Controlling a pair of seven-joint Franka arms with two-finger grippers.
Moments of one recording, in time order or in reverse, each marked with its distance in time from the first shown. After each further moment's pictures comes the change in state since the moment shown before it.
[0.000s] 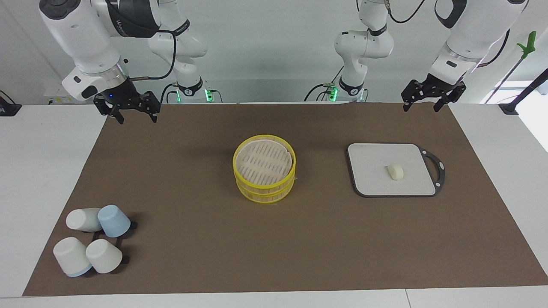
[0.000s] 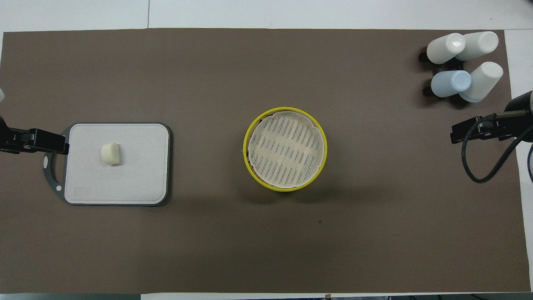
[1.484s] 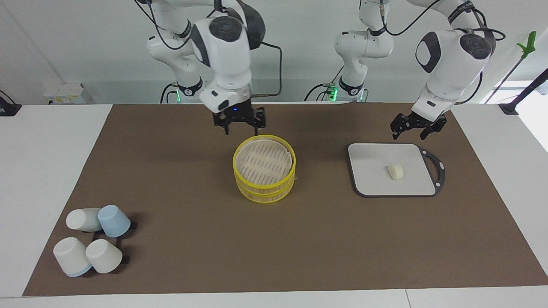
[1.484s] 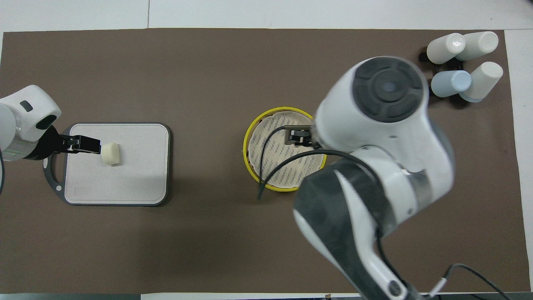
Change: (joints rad) left arm 0.009 0.011 0.014 -0.354 0.000 0.408 0.019; right arm 0.558 0.263 0.021 0.130 -0.017 0.211 0.713
